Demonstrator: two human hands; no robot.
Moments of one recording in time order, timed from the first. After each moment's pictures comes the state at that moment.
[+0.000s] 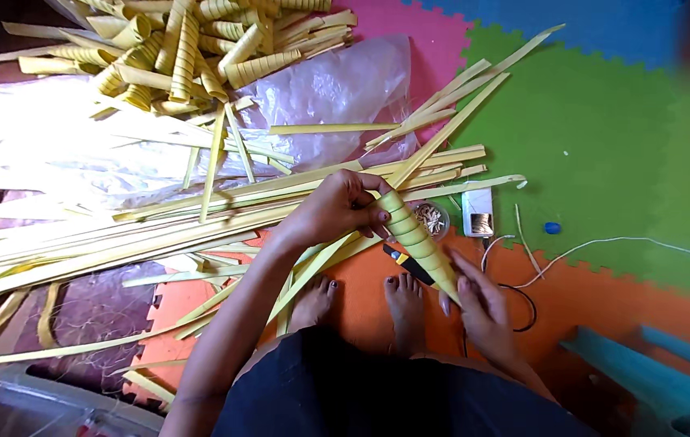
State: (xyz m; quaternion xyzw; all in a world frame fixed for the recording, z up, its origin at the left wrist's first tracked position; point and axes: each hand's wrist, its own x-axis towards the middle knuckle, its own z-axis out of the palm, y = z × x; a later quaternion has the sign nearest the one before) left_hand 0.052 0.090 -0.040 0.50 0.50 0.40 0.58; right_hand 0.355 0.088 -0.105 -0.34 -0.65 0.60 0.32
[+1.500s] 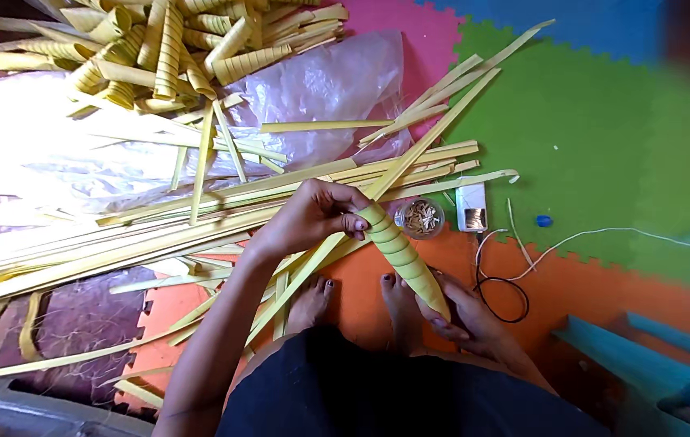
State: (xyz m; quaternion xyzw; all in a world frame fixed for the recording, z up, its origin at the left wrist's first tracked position) left_hand 0.094 0.060 0.004 0.48 0.59 0.48 0.44; right_hand 0.349 0.091 -0.094 -0.29 -0.30 0.90 0.09
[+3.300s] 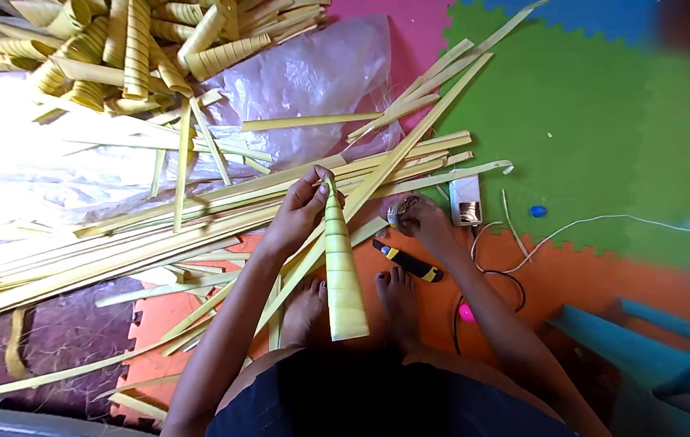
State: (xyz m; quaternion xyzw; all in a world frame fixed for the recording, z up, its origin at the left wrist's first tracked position) left_hand 0.040 0.079 -0.128 0.38 0.48 0.57 0.55; right_hand 0.303 0.193 -0.193 -0.40 -0.86 0.30 0.04
